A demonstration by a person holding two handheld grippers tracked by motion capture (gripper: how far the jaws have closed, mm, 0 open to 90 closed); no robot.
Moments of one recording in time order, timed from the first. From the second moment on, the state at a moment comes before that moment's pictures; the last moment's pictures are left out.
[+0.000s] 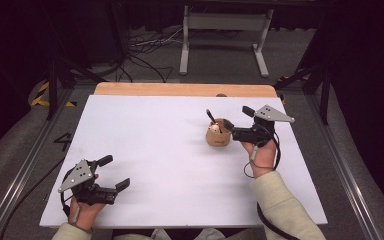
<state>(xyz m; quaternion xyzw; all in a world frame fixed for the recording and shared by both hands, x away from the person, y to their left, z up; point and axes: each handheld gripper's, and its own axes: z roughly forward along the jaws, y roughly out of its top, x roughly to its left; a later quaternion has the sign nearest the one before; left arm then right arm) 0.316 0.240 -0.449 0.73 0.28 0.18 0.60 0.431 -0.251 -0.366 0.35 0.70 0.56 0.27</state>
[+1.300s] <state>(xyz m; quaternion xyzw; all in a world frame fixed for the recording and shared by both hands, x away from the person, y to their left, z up) 0.314 0.239 -0.441 0.73 0.26 0.16 0.60 0.345 -0.300 -0.391 0.25 0.73 0.58 0.26</state>
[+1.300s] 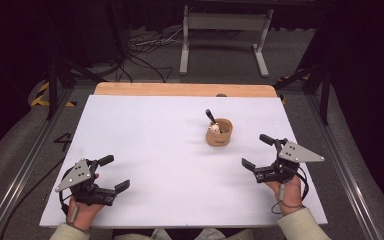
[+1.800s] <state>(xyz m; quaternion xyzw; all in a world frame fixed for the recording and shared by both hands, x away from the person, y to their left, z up) 0.315 0.239 -0.443 0.74 0.26 0.16 0.60 0.334 -0.297 -0.423 0.24 0.74 0.59 0.23</state>
